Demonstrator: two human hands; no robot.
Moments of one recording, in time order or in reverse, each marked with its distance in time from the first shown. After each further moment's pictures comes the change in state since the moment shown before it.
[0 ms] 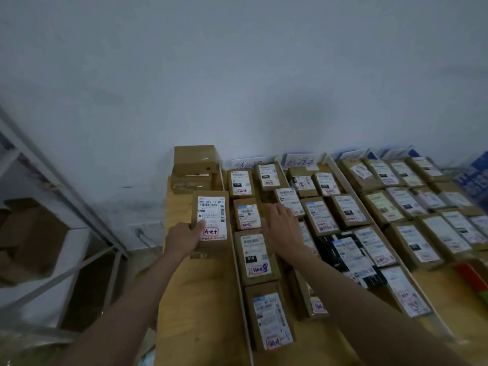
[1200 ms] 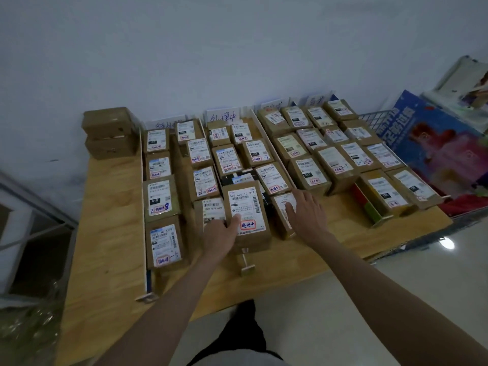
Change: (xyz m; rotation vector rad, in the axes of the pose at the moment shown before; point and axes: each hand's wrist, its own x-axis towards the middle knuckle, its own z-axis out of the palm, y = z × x) left_hand -0.281 0.175 0.292 -0.177 -0.153 0.142; right_hand -0.207 0.349 -0.083 0.026 0.095 0.237
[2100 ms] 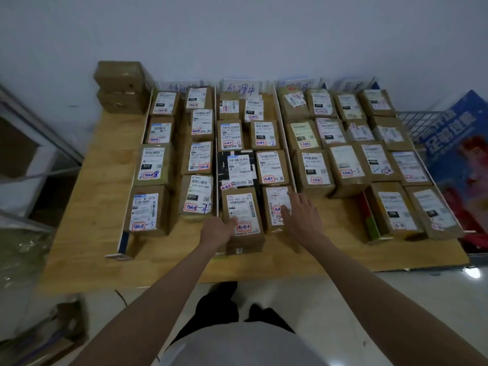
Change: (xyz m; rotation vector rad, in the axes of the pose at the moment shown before) left_hand 0.021 0.002 0.096 0.075 0.024 -0.316; right_hand 0.048 0.078 0.008 0.003 -0.249 -0.178
